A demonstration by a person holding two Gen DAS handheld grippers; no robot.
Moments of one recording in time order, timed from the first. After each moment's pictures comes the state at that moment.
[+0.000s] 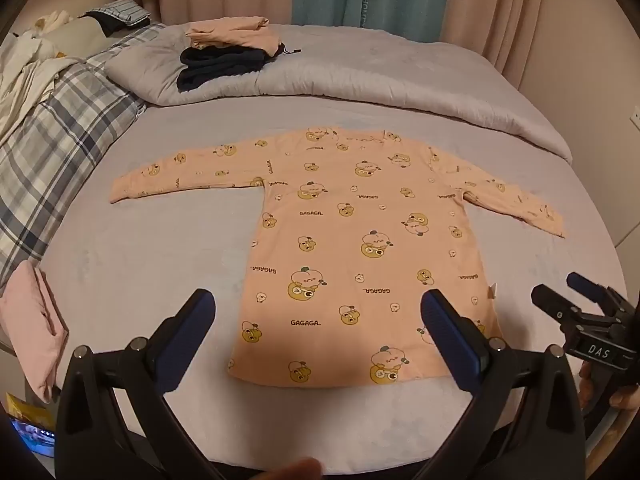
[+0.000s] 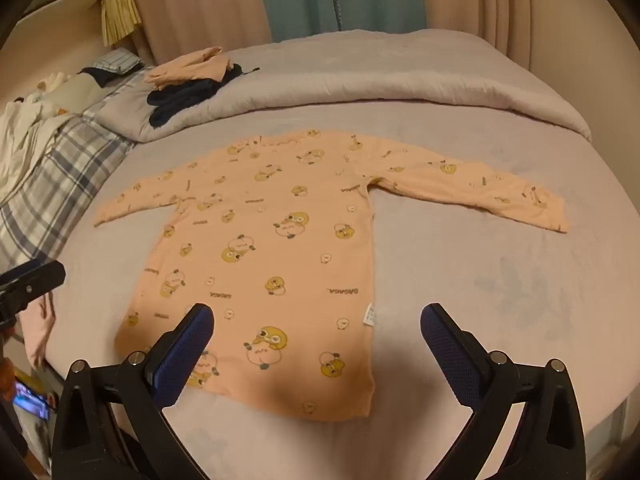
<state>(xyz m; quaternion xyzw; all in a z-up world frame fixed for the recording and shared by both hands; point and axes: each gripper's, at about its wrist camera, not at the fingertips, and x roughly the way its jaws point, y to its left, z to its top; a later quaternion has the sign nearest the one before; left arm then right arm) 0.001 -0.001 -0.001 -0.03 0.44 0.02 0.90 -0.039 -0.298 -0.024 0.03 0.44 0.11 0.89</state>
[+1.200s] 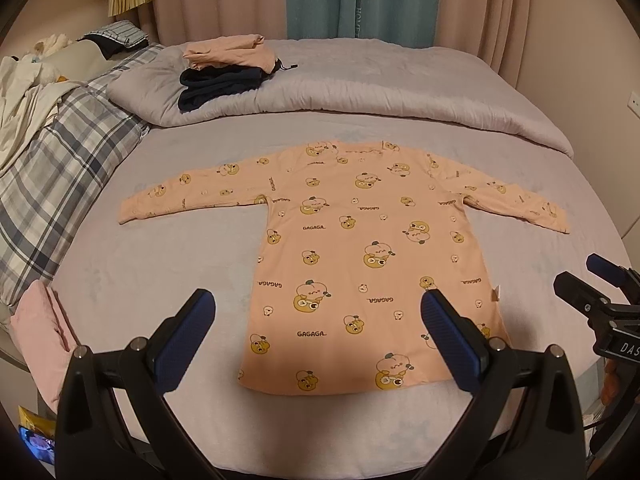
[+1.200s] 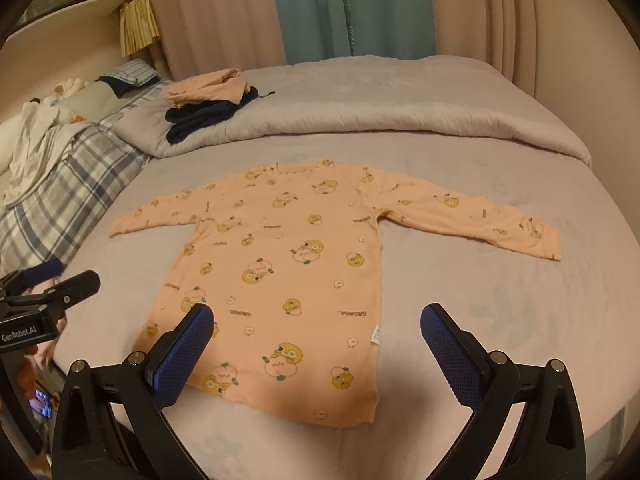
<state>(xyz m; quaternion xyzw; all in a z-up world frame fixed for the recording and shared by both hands) -0.003 -0.011 0.012 0.00 0.42 0.02 0.91 -0.046 -0.295 0.003 0.02 0.40 0.12 0.91</state>
